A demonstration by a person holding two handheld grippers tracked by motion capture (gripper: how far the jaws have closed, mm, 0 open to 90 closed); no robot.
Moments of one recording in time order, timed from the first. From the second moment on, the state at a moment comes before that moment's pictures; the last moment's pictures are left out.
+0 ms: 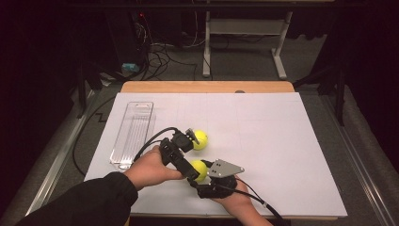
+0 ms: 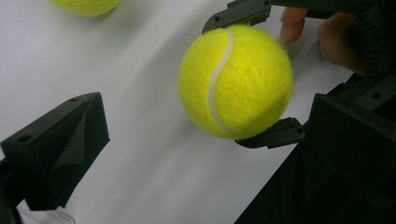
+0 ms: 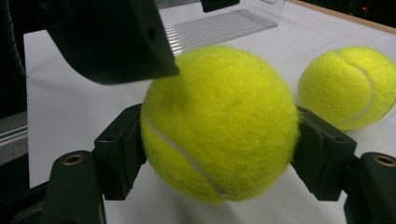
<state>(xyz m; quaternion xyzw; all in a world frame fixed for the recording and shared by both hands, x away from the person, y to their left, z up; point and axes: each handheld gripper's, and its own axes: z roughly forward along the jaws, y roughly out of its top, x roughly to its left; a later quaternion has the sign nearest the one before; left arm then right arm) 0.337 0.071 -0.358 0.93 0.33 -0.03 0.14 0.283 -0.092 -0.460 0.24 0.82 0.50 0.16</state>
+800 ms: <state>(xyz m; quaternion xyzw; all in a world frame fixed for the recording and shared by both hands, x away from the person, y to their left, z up) 0.342 0.057 -0.375 0.94 0.33 -0.05 0.12 0.280 -0.091 -0.456 0.23 0.81 0.51 0.15</state>
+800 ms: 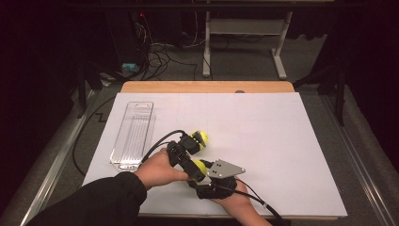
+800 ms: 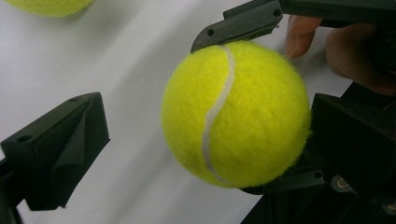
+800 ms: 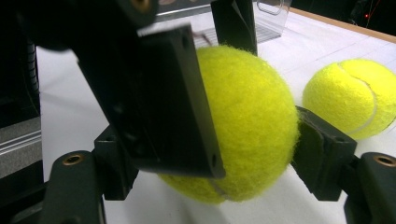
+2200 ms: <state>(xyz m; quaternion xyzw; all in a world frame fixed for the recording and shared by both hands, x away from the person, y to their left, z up) 0.344 0.053 -0.381 0.93 0.34 -0.09 0.12 0.283 -0.091 -0.457 0.24 0.81 0.51 0.16</state>
